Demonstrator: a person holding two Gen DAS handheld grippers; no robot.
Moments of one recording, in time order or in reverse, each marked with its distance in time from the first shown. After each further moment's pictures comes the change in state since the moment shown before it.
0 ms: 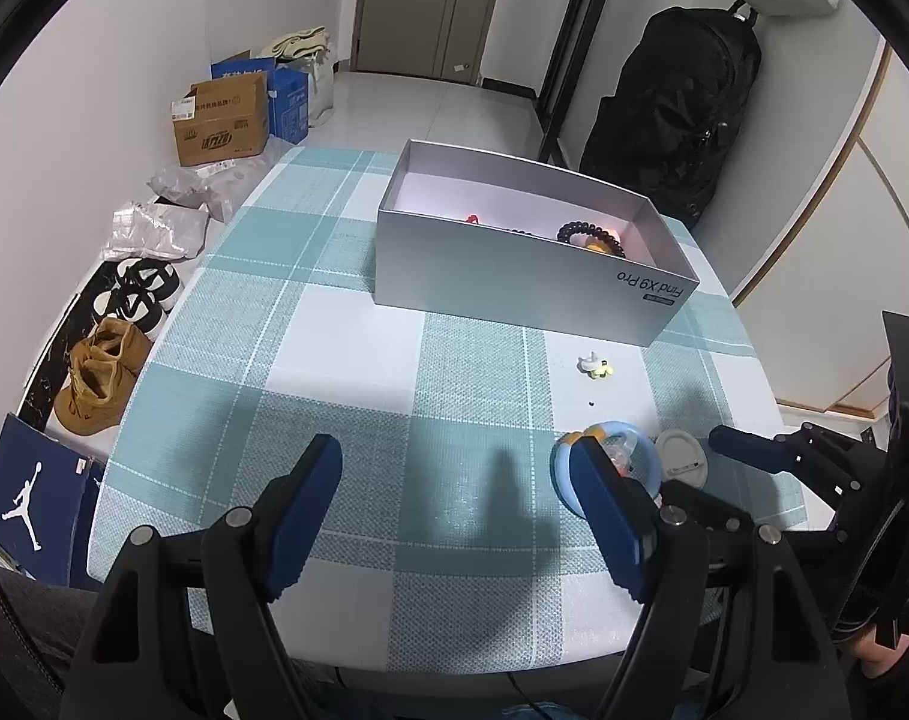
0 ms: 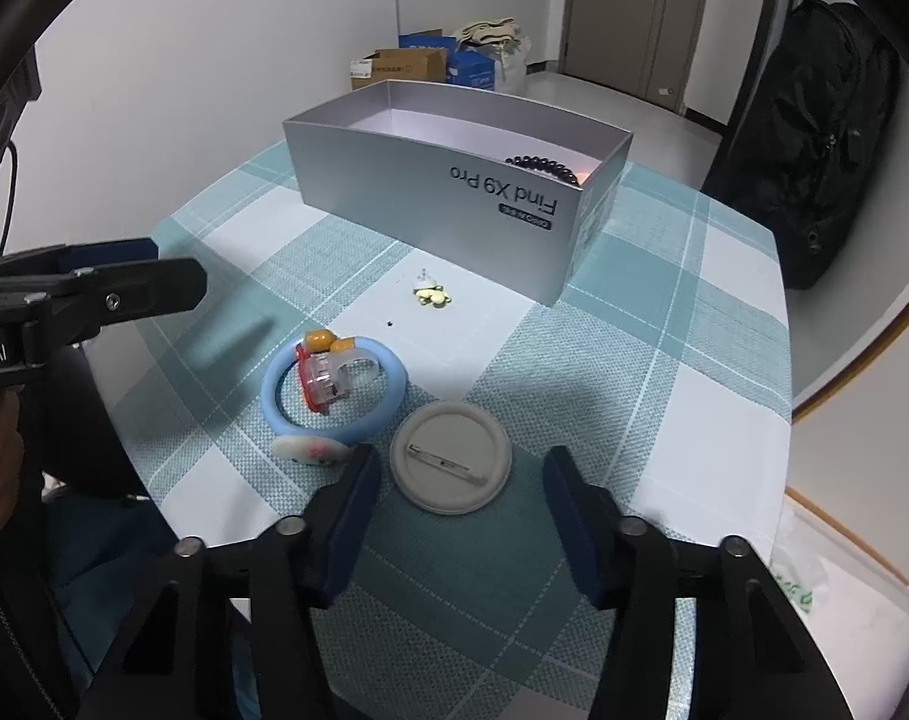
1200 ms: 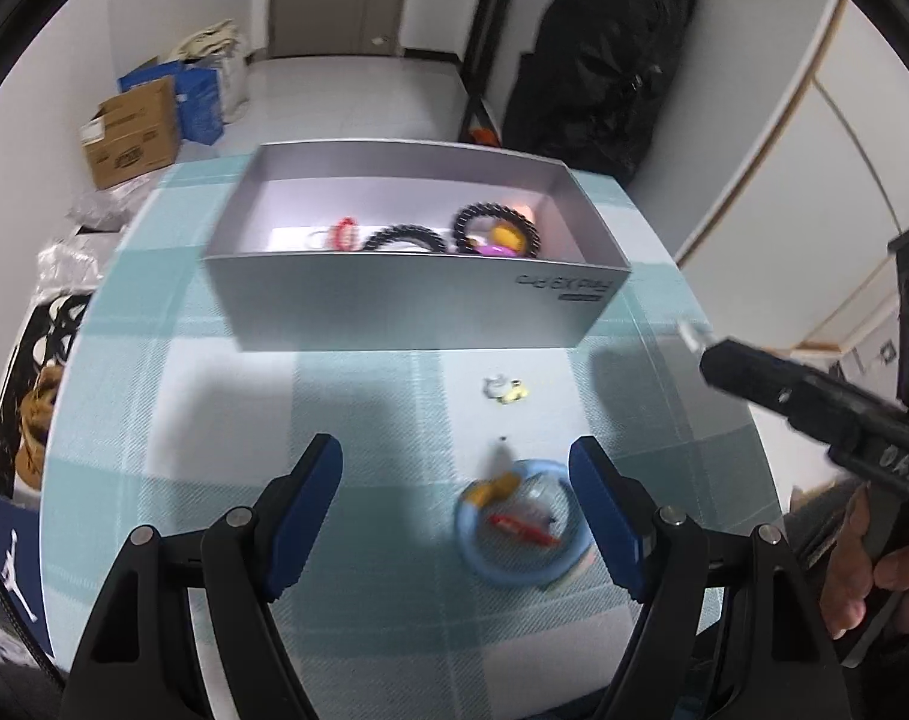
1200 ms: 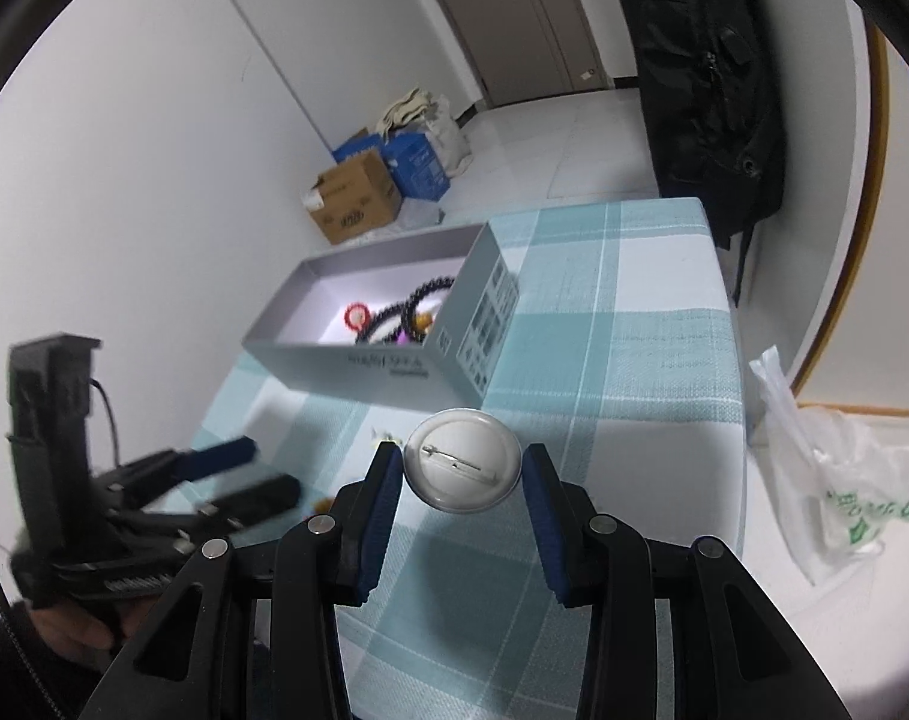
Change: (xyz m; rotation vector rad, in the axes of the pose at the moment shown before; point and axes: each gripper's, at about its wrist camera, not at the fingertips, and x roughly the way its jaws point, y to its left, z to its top) left arm 0.033 -0.041 0.028 0.150 0.096 -0.118; right arm -0.034 -0.080 0.018 0.424 -0.163 0.200
